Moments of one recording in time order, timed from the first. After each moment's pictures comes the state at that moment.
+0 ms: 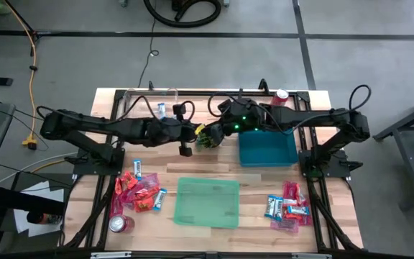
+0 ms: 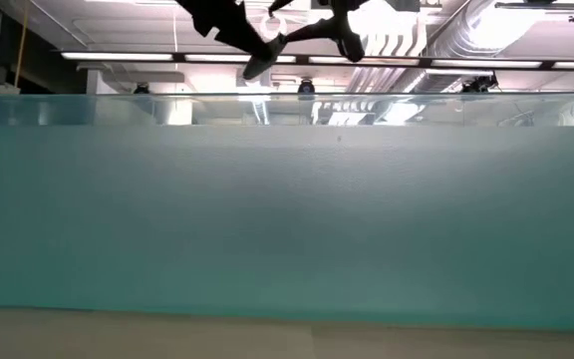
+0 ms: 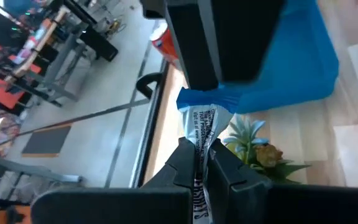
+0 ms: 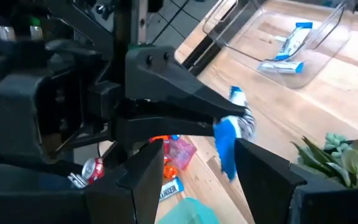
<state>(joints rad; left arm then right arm) -0.04 1.36 1.11 -0.29 -0.53 0.40 -0.09 1.54 1.36 -0.27 -0.01 0.78</state>
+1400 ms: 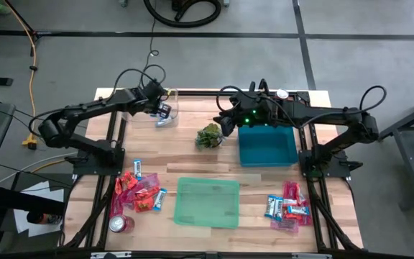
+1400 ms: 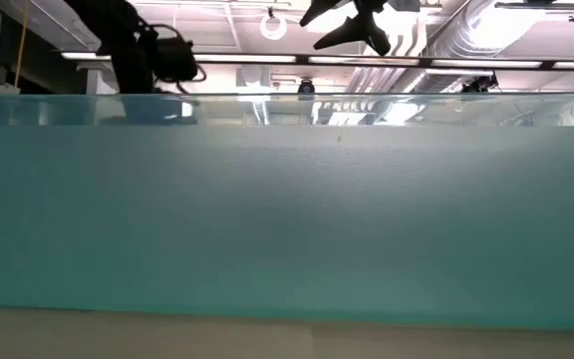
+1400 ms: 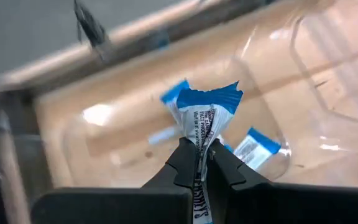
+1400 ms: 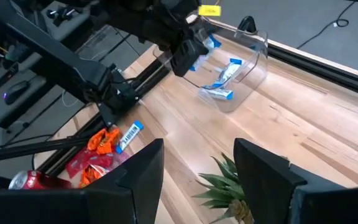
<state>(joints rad) 0.68 1.34 0.89 -0.68 -0.32 -0.43 -0.12 1.44 1.36 -0.44 0.16 0.63</state>
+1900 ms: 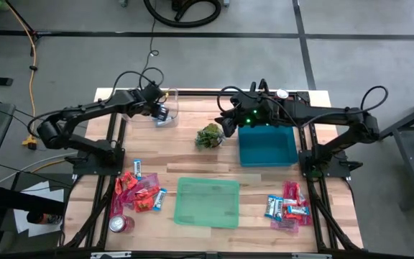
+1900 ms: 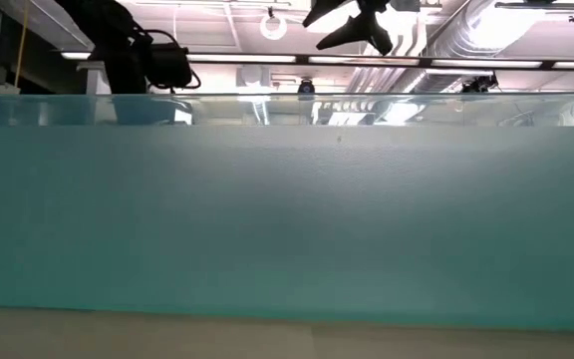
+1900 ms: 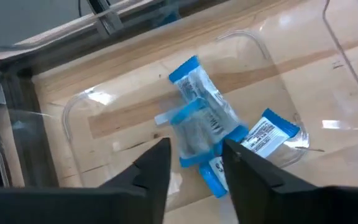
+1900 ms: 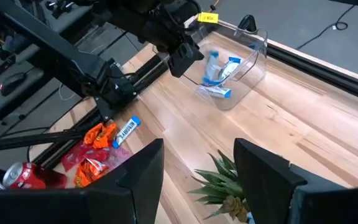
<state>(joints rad) 0.69 1.31 0.85 -0.69 -0.33 -0.44 -0.12 1.42 1.36 -0.47 0.15 0.59</state>
